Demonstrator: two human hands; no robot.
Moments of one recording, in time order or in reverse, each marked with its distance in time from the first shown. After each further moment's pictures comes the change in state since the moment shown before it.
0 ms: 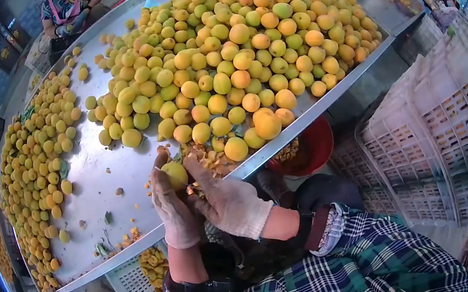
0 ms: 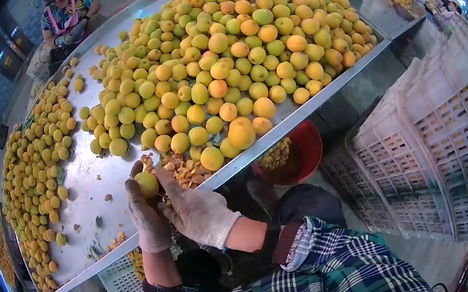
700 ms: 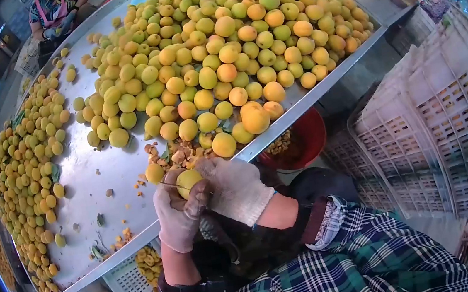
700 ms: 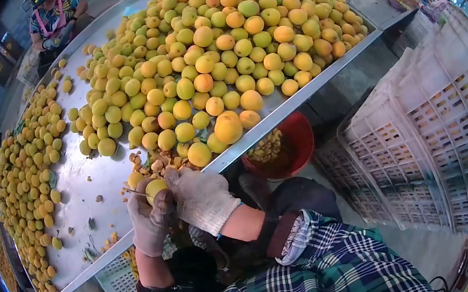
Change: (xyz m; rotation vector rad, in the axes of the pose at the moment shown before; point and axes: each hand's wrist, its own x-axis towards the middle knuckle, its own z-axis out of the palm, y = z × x) left_hand -0.010 0.002 -0.010 0.070 -0.436 -0.058; right_hand 0.006 0.015 -0.017 -0.236 -0.044 0.154
